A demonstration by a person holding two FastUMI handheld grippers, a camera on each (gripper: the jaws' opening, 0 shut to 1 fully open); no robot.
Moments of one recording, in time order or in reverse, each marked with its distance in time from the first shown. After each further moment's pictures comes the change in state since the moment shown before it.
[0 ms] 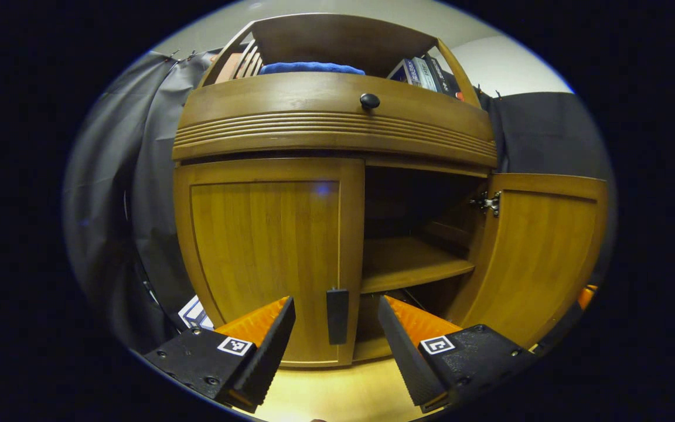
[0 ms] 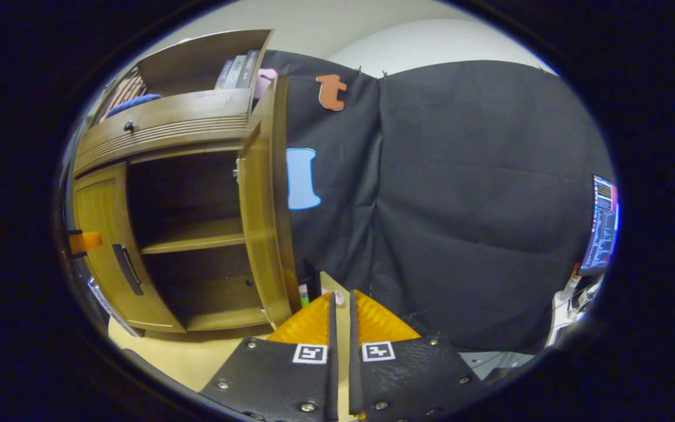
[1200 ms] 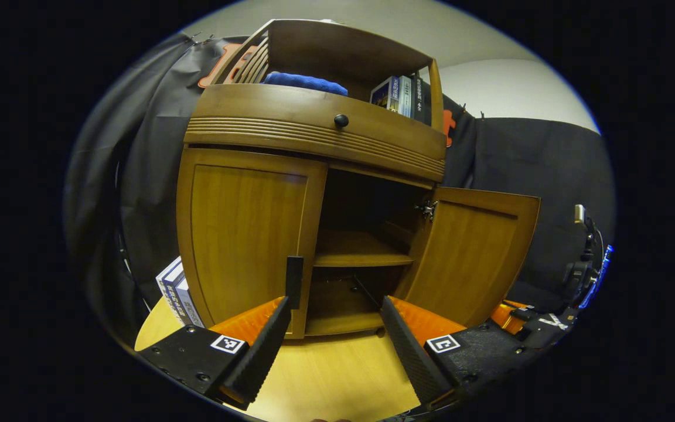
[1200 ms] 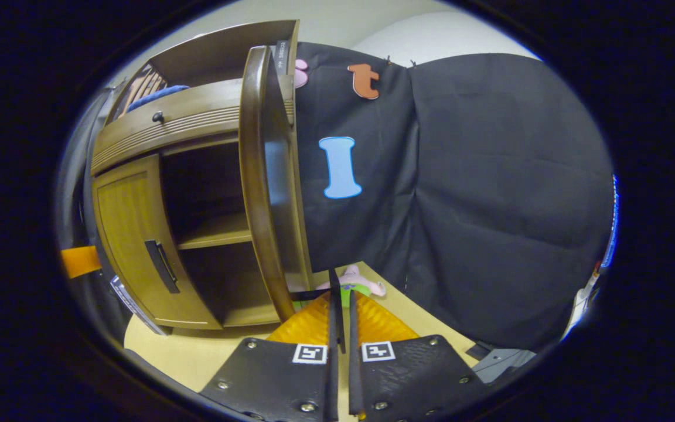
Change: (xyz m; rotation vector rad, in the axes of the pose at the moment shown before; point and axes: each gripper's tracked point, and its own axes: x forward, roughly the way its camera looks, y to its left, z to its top) left arm -0.115 -0.046 -0.008 -0.159 0.028 -0.175; right arm 0.007 0.083 -0.006 -0.017 0.076 0.207
